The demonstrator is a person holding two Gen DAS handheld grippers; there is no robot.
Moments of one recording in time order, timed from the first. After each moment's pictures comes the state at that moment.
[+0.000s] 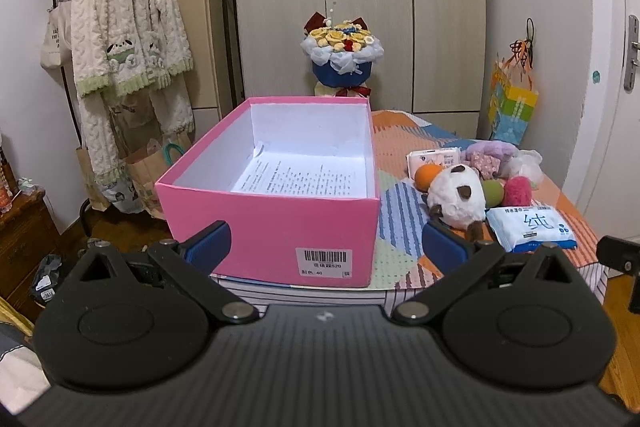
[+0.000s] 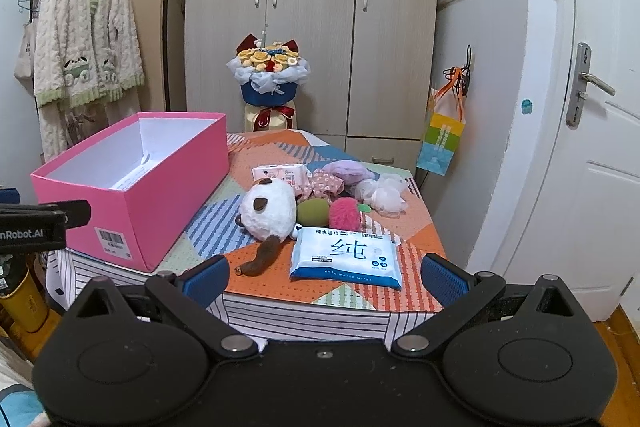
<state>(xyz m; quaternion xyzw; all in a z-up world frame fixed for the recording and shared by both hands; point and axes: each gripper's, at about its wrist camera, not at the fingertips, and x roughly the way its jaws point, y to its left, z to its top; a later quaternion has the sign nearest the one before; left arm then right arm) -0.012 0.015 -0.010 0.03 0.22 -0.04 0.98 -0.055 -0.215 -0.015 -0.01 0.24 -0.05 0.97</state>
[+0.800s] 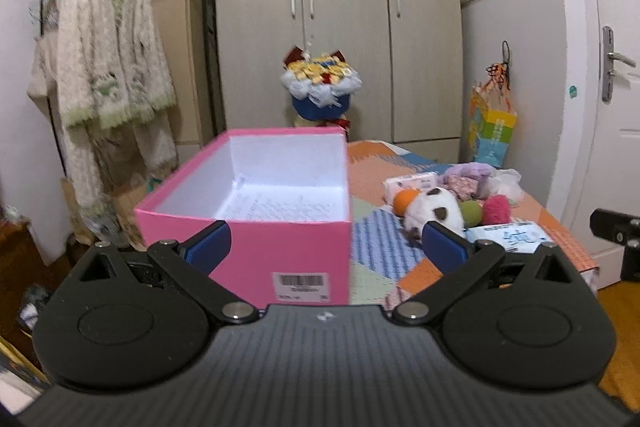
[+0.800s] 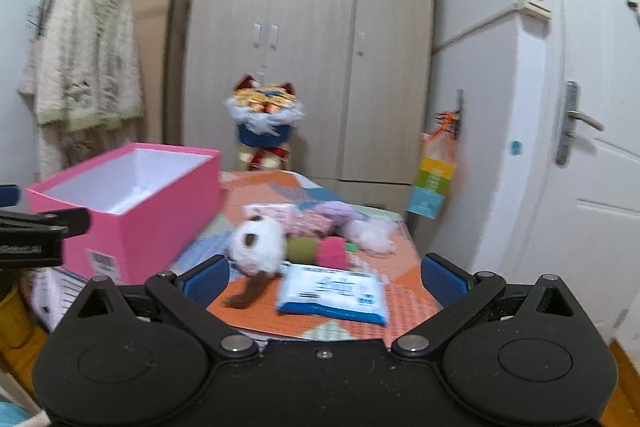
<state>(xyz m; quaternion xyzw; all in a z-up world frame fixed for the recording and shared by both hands) -0.018 0.005 -0.014 0.03 0.17 -0.08 0.98 -0.064 -0.219 -0.014 -0.04 0.17 -0.09 0.98</state>
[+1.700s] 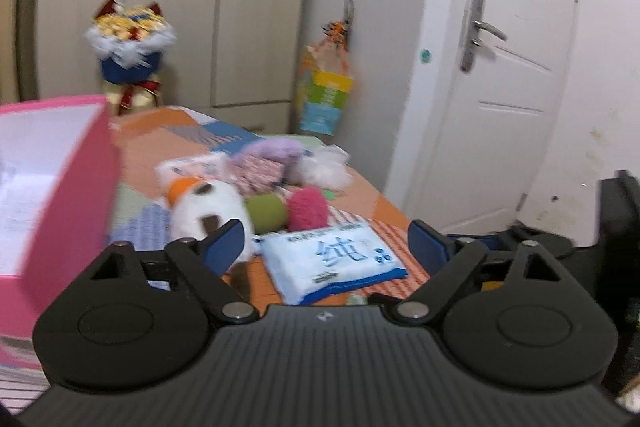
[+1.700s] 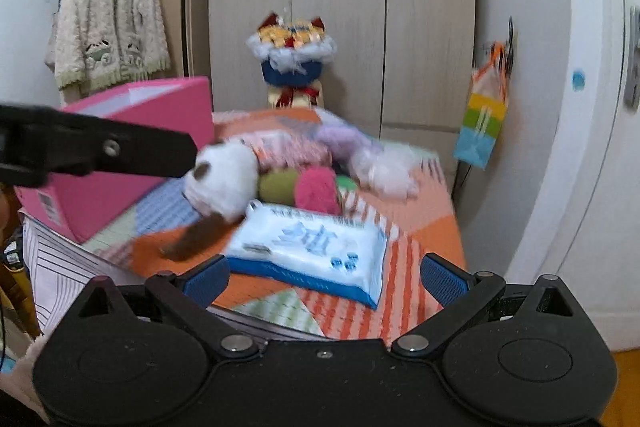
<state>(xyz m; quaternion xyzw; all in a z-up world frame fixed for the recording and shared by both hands) 0.068 -0.118 -0.050 0.00 0.23 -0.34 0.91 0.036 -0.310 -0.102 0.01 0.26 0.05 0.96</state>
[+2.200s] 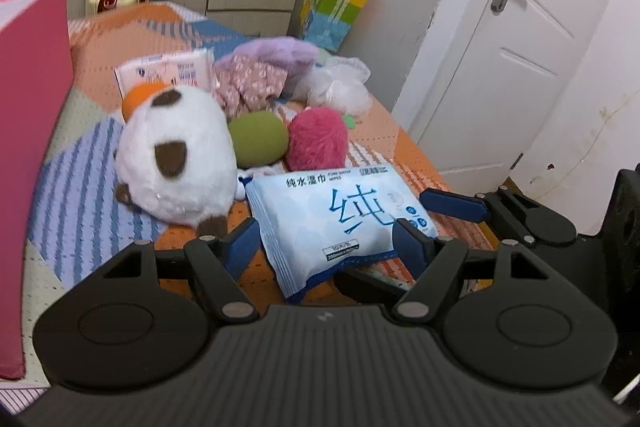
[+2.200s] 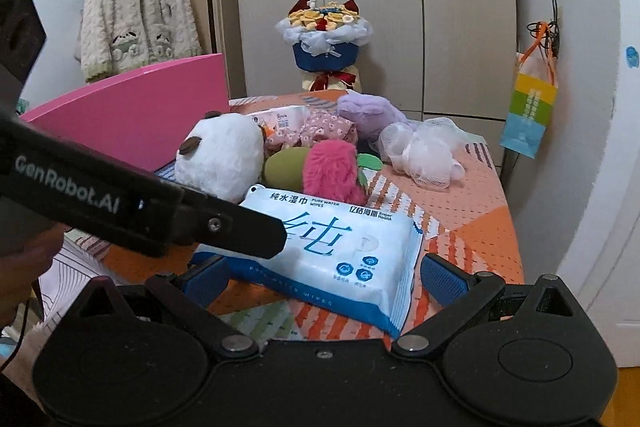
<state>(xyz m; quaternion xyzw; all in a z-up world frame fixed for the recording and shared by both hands) 0.137 -0.146 -0.098 -0.02 0.37 -0.33 0.87 0.079 -0.320 -0.133 0.01 0.26 0.11 0.96</state>
